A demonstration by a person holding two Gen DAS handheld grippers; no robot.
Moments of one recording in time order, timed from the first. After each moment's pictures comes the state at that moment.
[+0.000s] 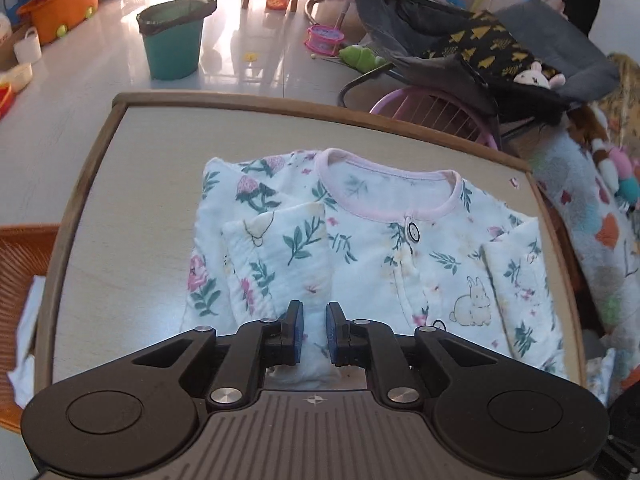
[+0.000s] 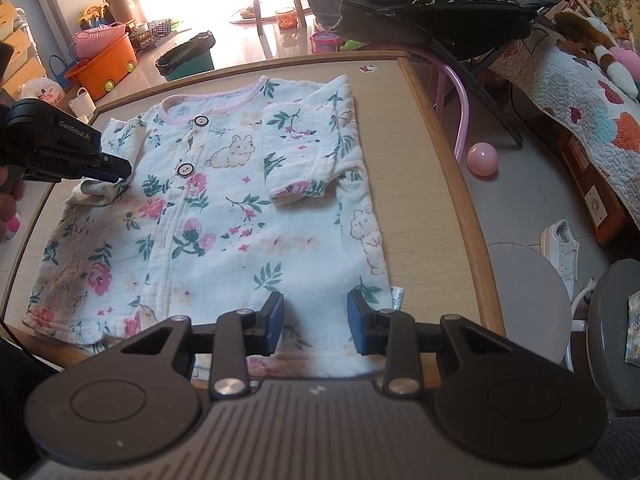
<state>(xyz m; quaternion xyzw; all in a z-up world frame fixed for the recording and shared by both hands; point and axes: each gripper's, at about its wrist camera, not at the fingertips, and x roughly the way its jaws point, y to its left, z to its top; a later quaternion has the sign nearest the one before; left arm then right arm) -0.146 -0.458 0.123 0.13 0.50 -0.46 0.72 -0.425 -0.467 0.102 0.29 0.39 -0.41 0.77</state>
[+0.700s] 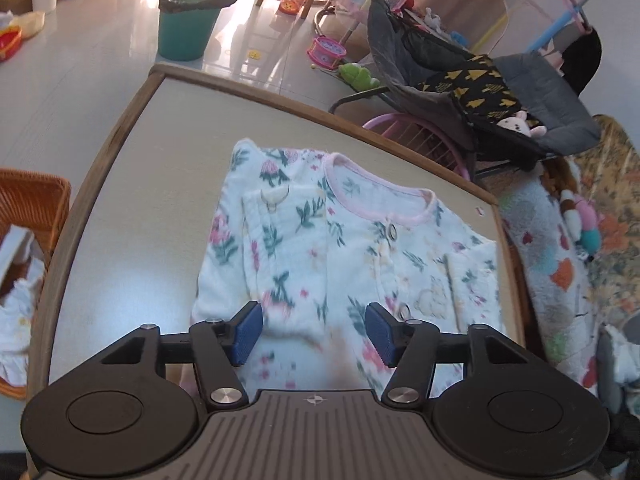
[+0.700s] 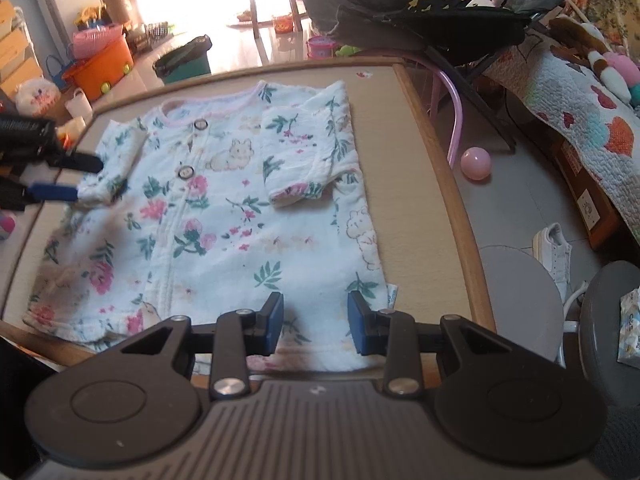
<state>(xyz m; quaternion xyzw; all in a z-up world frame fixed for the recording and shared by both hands) -0.150 -0.393 0.138 0.03 0.53 -0.47 0.71 -0.429 -0.458 0.113 0.28 0.38 -0.42 0.78</state>
